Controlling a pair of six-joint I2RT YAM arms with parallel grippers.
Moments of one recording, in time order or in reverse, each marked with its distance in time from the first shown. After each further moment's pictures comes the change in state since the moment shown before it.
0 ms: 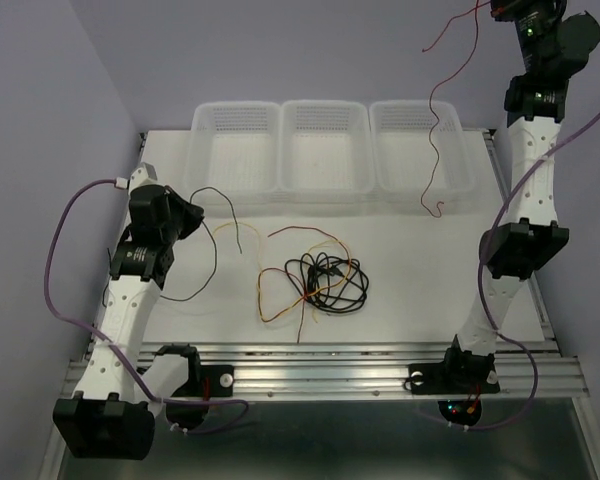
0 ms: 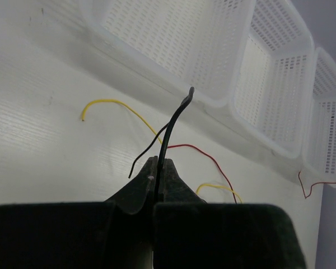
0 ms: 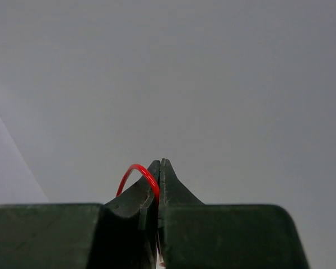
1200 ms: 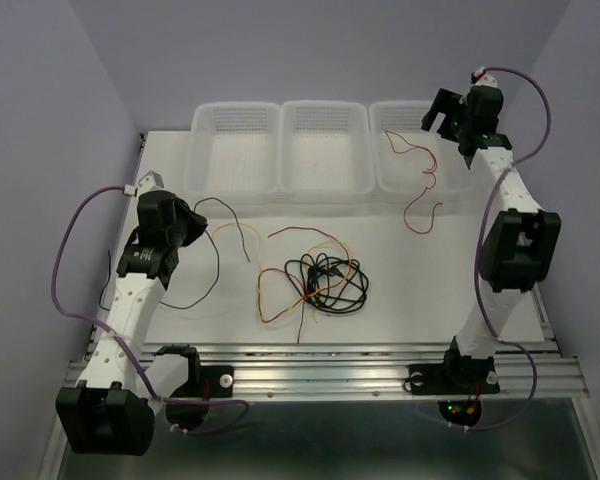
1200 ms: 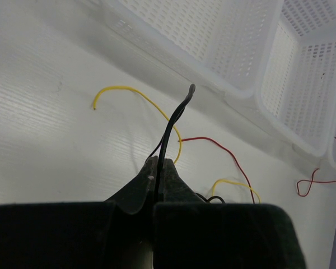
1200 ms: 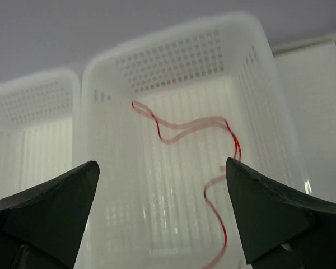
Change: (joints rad) left arm -0.002 0.039 -0.068 0.031 -0.004 0.007; right arm 0.107 0.042 -0.545 -0.445 0.346 -0.422
